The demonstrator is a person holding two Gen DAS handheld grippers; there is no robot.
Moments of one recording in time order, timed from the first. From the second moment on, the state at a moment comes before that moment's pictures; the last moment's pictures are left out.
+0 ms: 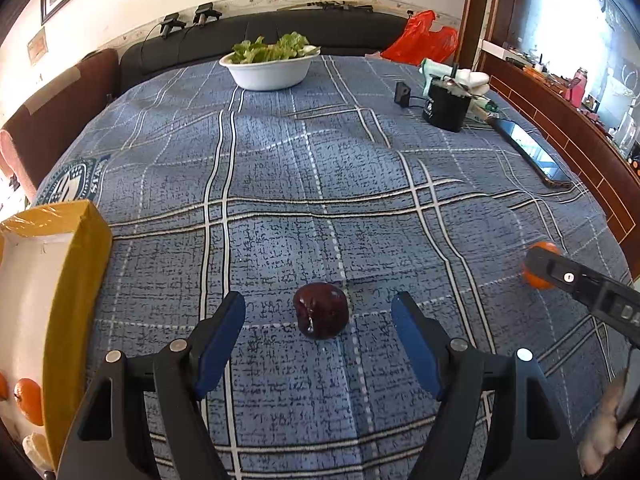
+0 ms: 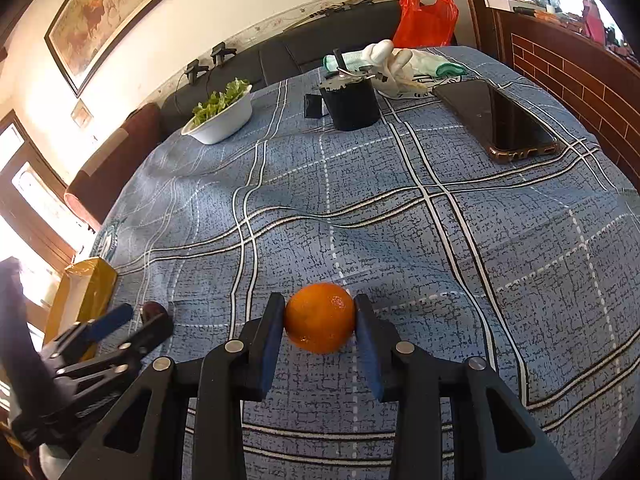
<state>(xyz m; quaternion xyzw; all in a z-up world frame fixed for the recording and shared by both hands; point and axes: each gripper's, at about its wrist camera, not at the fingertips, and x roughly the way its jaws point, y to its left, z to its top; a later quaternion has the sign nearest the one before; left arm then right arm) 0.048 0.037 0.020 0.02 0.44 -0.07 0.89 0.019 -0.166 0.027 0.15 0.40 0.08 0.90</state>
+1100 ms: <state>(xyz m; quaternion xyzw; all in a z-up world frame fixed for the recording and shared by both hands) -0.111 0.191 0.125 -0.10 0.33 0.07 0.94 -0.014 -0.114 0.058 0.13 0.36 0.13 0.91</state>
